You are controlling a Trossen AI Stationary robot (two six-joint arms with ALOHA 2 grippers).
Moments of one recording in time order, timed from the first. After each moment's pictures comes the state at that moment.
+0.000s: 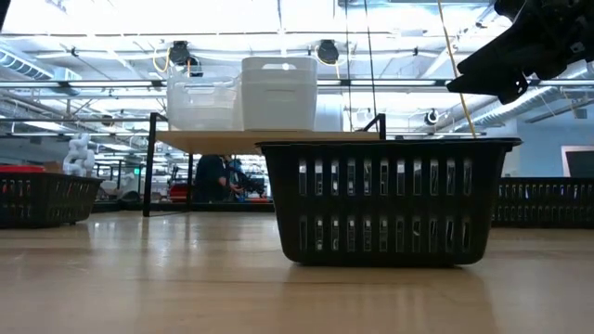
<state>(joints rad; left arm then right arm) -0.33 1.91 1.84 -0.80 -0.15 -0.17 0.54 0.78 0.31 0.07 0.67 0.43</state>
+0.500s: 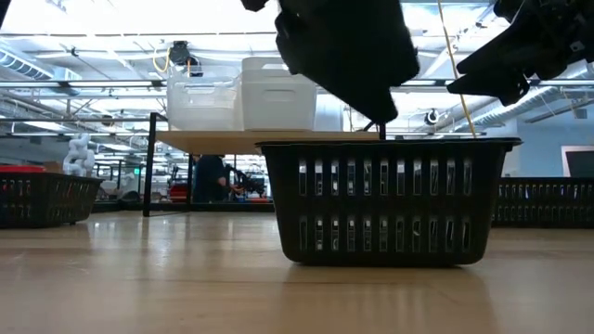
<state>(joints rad) -0.48 2.20 1.84 -0.67 -0.11 -0.27 0.54 0.78 0.31 0.07 0.68 0.47</state>
